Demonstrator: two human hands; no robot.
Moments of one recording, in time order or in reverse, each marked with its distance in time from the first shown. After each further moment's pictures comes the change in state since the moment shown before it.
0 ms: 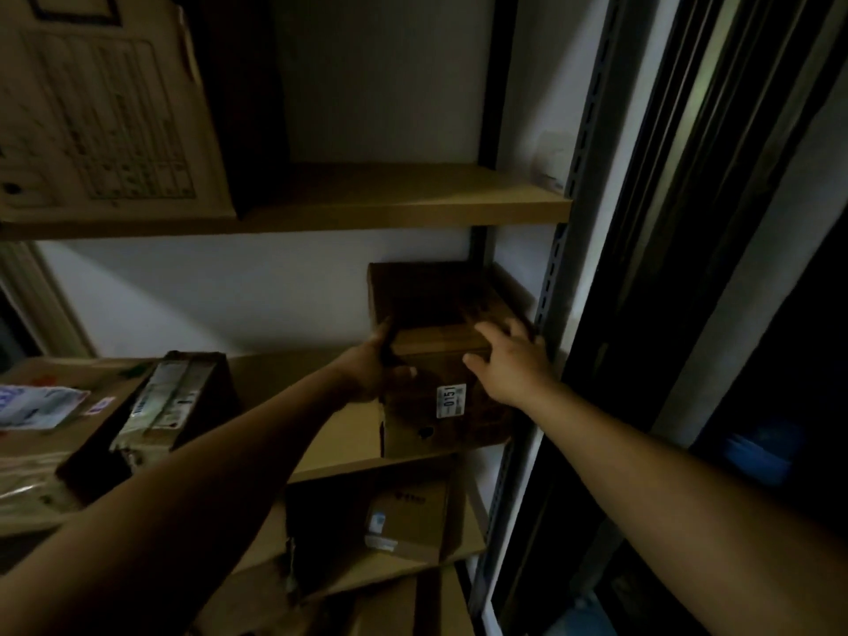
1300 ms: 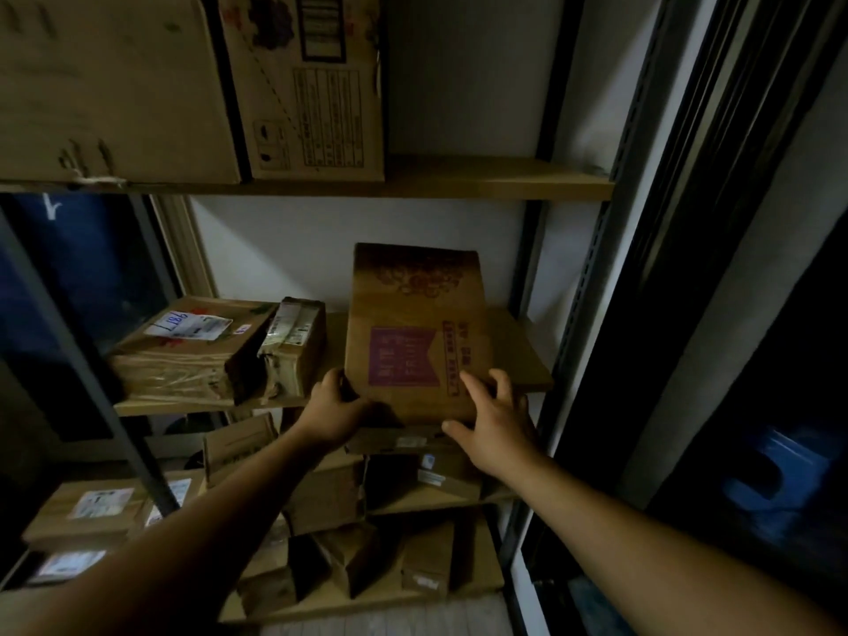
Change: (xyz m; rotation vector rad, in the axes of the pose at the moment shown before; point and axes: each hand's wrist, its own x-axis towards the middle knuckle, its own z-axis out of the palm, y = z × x) left_hand -0.202 -0.110 0.000 -0.402 0.282 -0.217; right_hand -0.193 -0.064 0.069 0.174 -0.124 -0.112
